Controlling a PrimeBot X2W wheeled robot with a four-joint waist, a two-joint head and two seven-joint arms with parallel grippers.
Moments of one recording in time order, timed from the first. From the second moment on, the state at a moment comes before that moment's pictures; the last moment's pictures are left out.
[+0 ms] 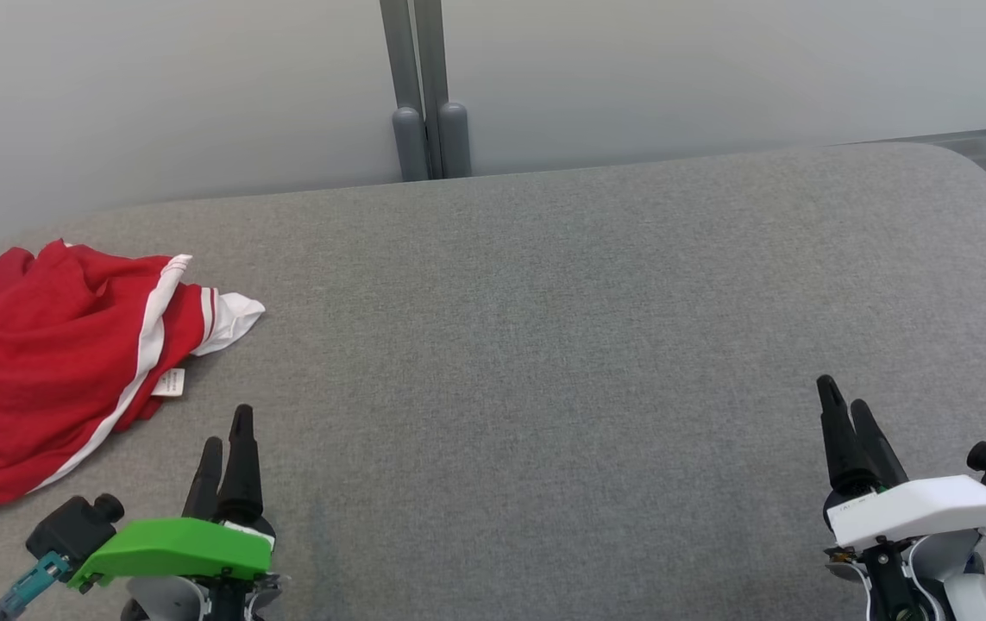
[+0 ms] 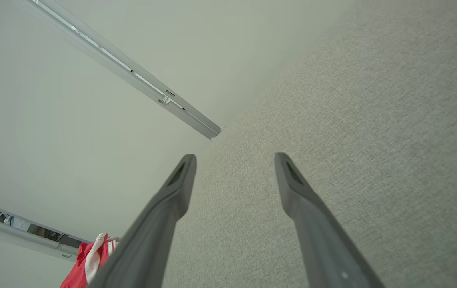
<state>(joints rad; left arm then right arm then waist) -0.05 0.04 -0.04 0.22 -1.00 -0.05 -0.05 -0.03 -0.06 -0.06 0.17 0.86 0.13 -0.04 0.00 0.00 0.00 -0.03</state>
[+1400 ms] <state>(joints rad) -0.01 0.04 -0.08 0.25 -0.47 0.01 -0.17 0.00 -0.09 -0.05 0.12 0.32 0.13 -0.17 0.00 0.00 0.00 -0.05</state>
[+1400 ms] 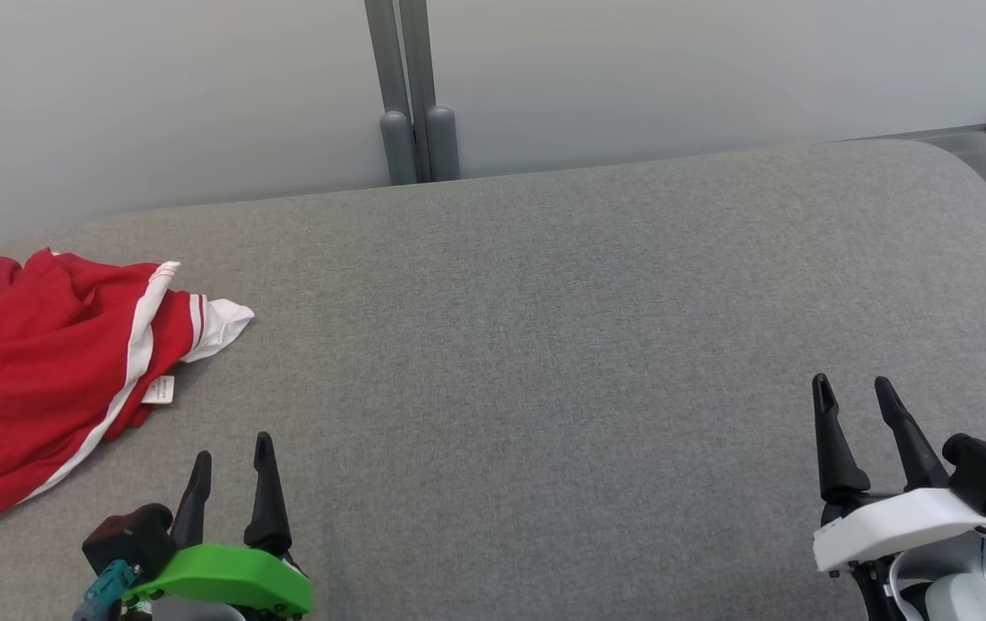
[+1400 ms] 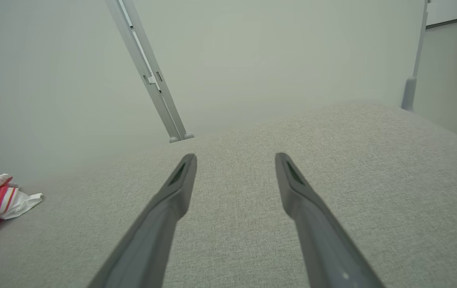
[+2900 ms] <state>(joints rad) 0.02 0.05 -0.07 0.26 -0.13 0.05 -0.26 0.04 -0.09 -0.04 0.13 0.05 0.13 -0.26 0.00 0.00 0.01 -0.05</state>
